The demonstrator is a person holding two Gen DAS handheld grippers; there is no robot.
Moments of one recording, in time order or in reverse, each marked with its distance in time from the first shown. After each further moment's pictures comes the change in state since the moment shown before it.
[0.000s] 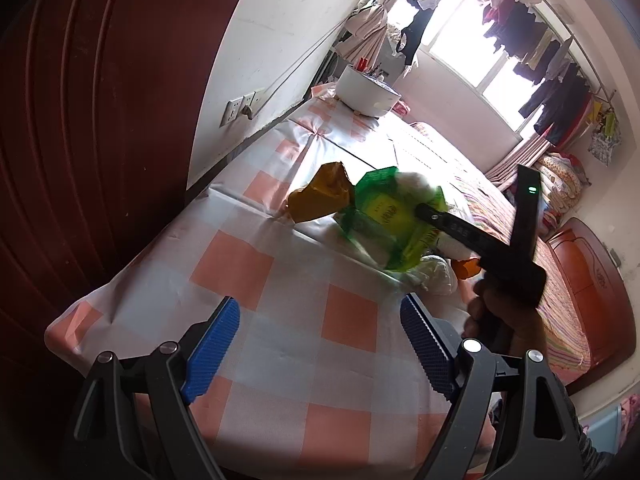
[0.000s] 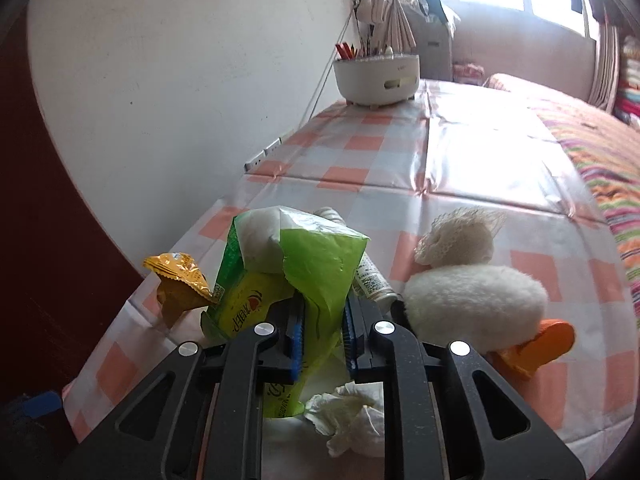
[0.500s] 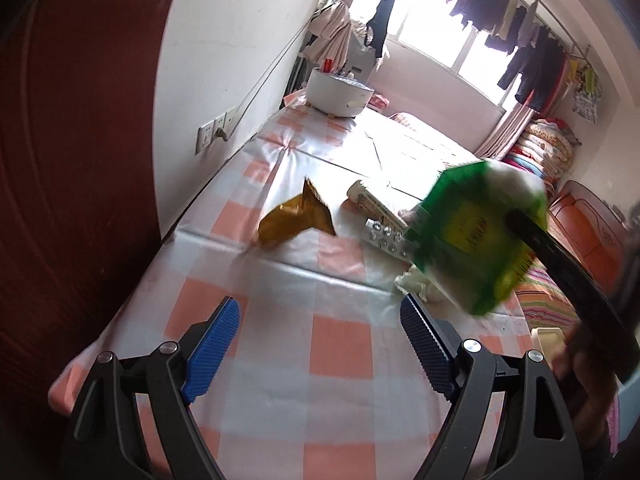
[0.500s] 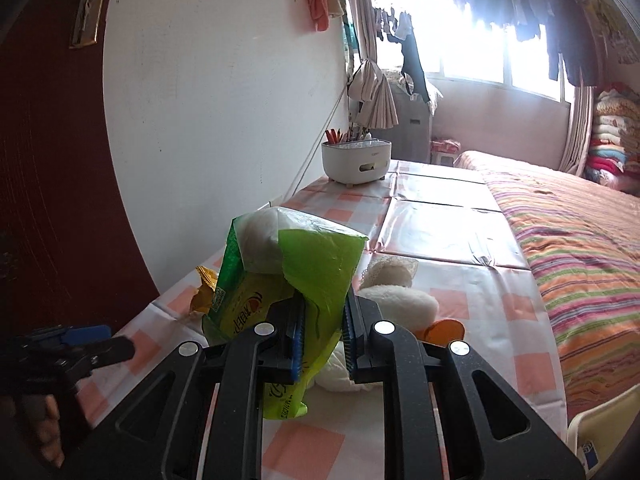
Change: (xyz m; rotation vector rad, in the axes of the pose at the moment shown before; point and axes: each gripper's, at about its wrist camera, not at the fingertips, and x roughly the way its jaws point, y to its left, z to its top) left arm 0.026 -0.025 0.021 0.168 -0.025 0.004; right arm -0.135 0.000 -0.038 -0.043 -0.241 -0.071
